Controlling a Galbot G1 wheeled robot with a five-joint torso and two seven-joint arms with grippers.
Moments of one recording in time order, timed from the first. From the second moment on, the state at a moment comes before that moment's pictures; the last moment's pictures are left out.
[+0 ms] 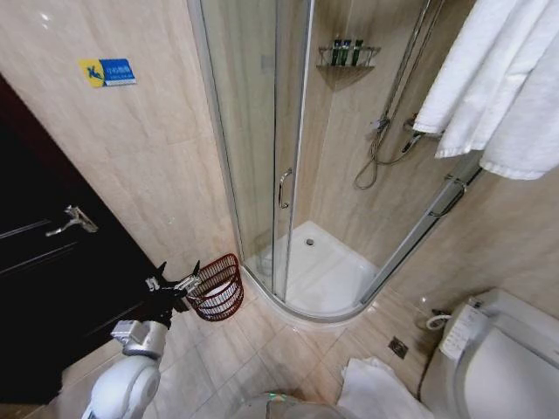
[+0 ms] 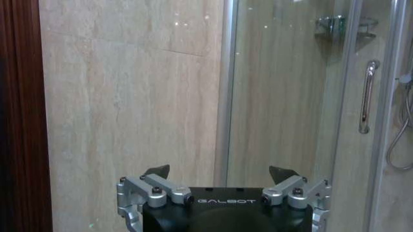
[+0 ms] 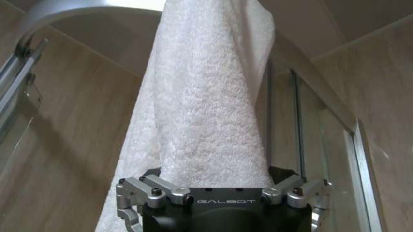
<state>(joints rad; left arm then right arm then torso) 1.76 -1.25 -0.75 -2.26 -0.43 0.00 -0.07 -1.07 -0.23 1.30 1.61 1.65 -0.15 0.13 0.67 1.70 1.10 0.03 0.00</state>
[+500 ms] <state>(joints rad) 1.76 -1.25 -0.75 -2.26 -0.43 0.00 -0.07 -1.07 -0.22 1.29 1.61 1.67 -0.16 0.09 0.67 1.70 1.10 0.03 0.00</state>
